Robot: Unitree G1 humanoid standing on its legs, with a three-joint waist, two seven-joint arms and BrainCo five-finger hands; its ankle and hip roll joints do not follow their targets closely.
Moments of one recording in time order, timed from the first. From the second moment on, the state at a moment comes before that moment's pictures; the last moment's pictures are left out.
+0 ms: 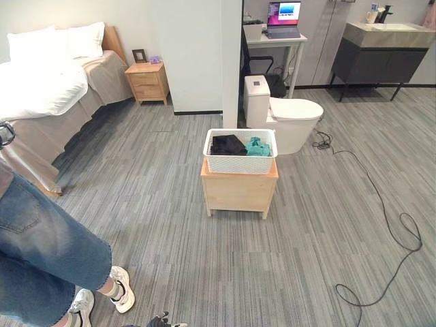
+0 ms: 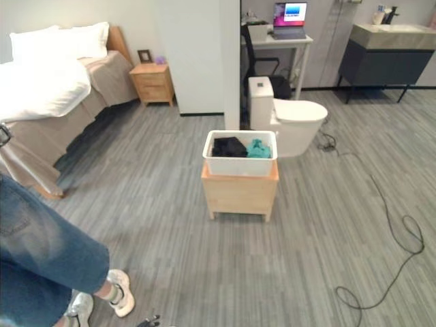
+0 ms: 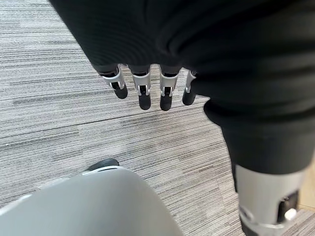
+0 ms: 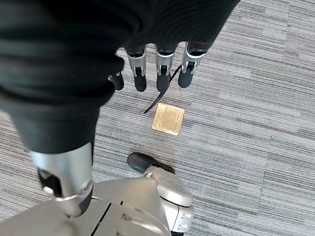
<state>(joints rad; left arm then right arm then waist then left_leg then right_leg) 0.02 0.19 -0.30 1.23 -0.12 -0.11 -0.04 0.03 -0.27 0.23 1.42 0.03 0.00 0.01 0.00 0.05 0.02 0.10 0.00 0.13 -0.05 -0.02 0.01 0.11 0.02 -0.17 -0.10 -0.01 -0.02</state>
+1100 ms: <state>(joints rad) -0.01 0.22 -0.20 1.29 -0.20 -0.13 -0.02 -0.09 -0.24 0.31 1.45 0.07 -0.02 0.00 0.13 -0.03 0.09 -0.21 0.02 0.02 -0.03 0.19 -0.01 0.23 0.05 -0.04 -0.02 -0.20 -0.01</state>
